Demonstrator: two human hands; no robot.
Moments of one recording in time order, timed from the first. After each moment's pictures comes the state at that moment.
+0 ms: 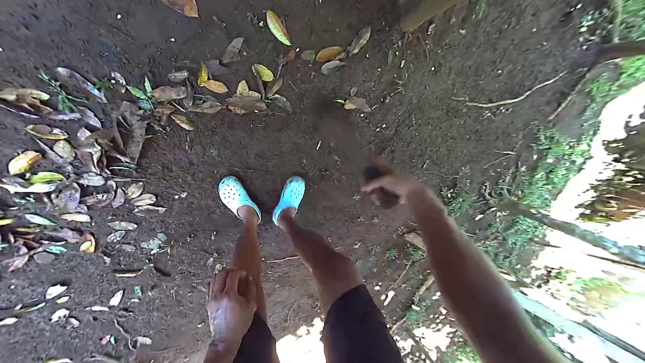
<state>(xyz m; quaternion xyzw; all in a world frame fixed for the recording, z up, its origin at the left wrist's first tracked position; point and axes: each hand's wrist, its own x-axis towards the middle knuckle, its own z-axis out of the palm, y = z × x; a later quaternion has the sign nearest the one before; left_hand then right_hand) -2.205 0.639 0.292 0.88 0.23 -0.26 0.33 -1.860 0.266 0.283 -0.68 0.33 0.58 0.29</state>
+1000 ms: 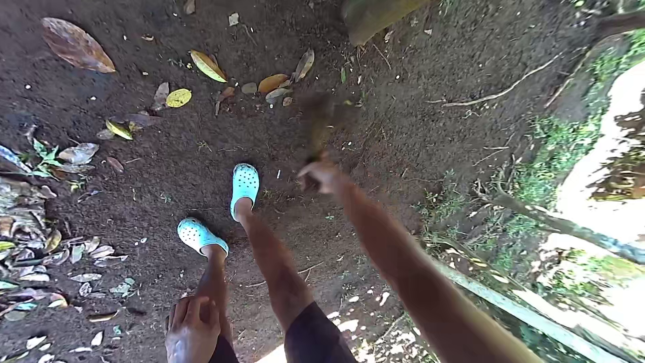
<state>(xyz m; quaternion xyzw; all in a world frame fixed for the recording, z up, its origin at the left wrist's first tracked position) -2.057 0.546 0.277 0.88 0.21 -0.34 0.24 -1.721 0.250 0.222 -0.42 0.23 0.51 0.71</state>
